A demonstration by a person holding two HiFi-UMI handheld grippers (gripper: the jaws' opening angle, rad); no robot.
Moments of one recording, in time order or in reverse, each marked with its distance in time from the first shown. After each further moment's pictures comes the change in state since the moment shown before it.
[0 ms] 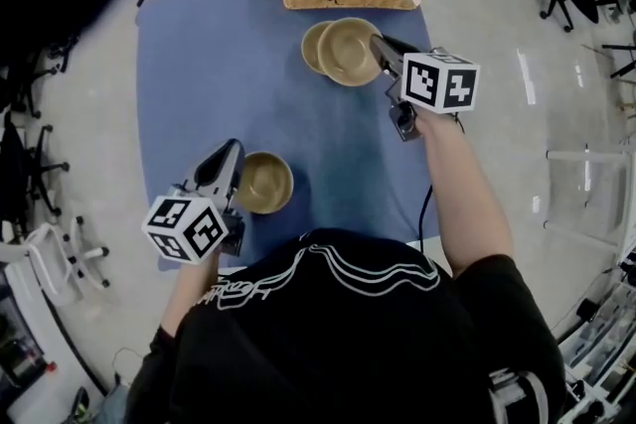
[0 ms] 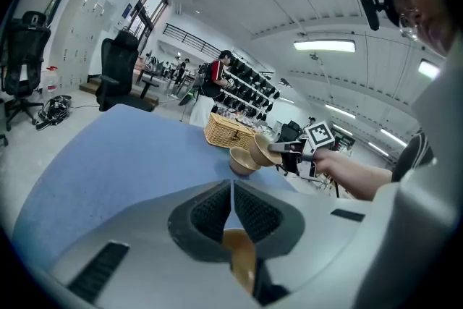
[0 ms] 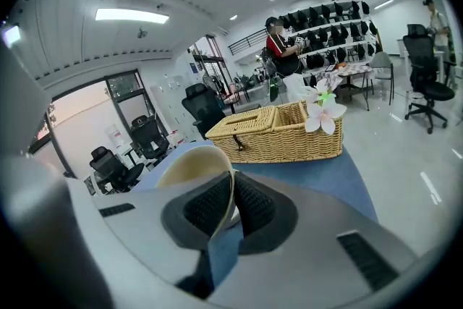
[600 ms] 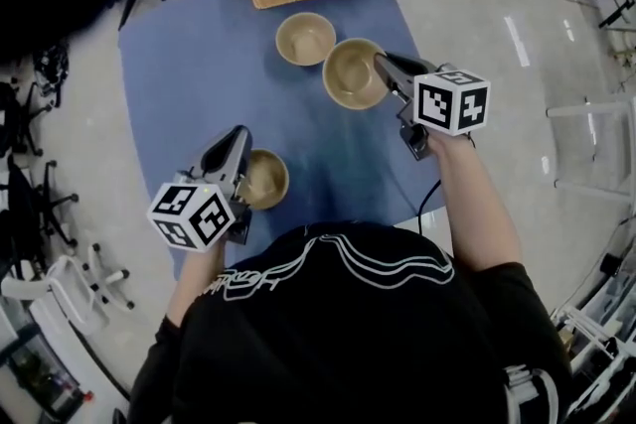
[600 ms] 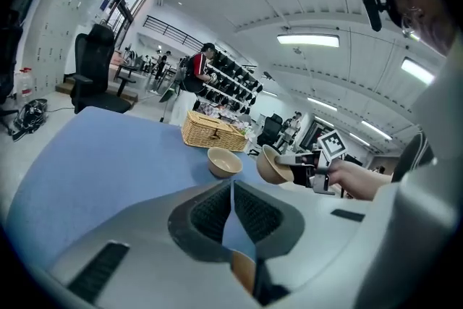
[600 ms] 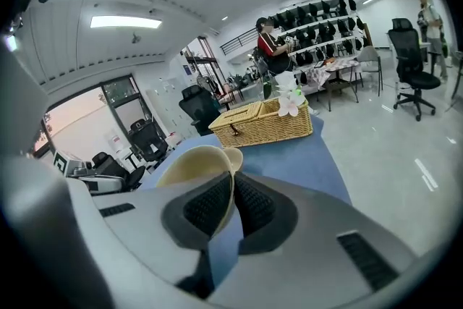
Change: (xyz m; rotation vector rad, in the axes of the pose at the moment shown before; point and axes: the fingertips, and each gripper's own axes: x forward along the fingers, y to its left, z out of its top) left arm 0.024 -0.041 0.014 0.077 0.058 -0.129; right arm -0.083 0.000 -0.043 0.070 0.013 -0.019
